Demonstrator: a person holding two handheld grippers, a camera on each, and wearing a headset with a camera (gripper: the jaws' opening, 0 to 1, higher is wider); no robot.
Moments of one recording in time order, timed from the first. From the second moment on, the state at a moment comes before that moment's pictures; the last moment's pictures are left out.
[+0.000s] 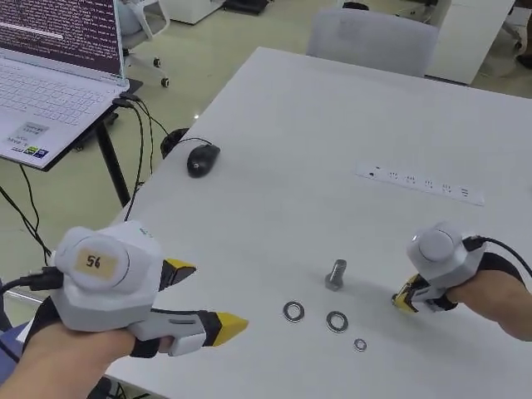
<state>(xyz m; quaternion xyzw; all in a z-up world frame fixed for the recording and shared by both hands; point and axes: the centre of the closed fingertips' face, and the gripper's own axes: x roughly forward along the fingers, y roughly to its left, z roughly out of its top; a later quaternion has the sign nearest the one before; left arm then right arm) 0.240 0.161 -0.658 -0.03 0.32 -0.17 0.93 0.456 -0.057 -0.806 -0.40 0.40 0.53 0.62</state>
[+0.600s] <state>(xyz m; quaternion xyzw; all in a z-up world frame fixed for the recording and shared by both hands) 0.241 0.156 -0.656 -0.03 0.32 -0.17 0.93 0.399 -0.093 -0.819 -0.38 0.42 0.56 0.61</state>
